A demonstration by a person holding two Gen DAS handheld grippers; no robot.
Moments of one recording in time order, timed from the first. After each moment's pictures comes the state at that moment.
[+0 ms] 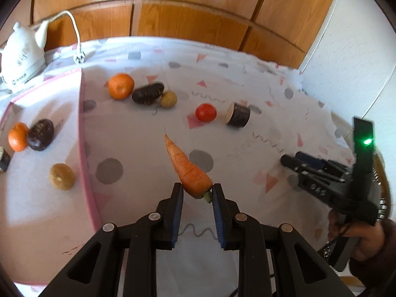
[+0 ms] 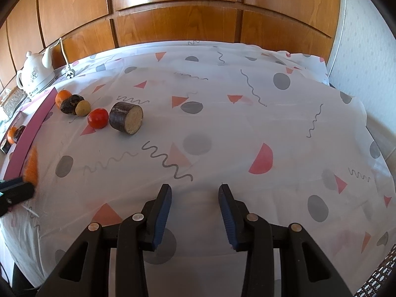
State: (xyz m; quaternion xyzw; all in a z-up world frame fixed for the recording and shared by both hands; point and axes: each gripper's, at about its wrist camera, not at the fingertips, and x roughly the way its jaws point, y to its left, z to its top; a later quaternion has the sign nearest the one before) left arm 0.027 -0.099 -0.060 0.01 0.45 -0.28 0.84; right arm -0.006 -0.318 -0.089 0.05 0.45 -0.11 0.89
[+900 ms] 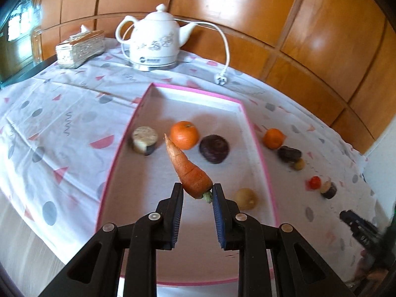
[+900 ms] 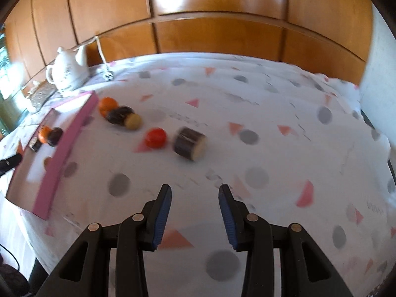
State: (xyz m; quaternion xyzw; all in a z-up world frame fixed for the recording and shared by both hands) left arm 0.049 0.071 -0.039 -0.12 0.42 -0.04 0.90; right arm 0.026 -0.276 -0.056 0.03 0.44 -0.02 0.90
